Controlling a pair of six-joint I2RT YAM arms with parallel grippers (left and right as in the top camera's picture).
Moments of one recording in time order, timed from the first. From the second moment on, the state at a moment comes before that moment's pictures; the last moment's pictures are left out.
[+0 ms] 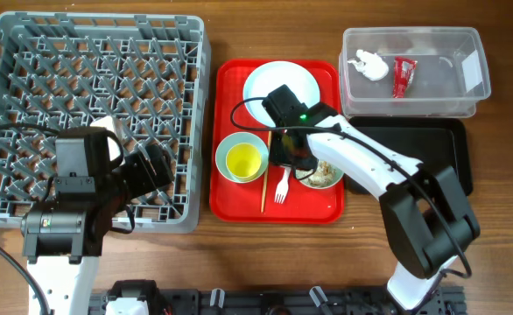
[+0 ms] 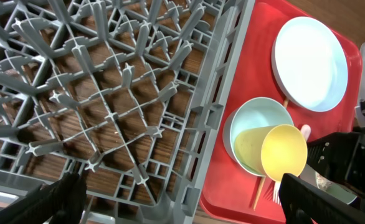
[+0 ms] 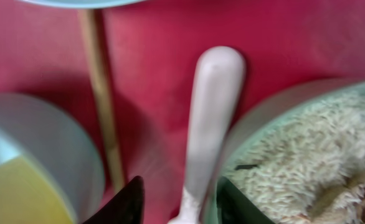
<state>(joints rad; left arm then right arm) -0.02 0.94 1.02 -1.04 0.10 -0.40 0.59 1.90 1.27 -0.80 -0.02 0.75</state>
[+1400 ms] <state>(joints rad) -0.02 0.94 1.02 -1.04 0.10 -0.40 -0.44 1.63 0.98 -0.62 -1.11 0.47</state>
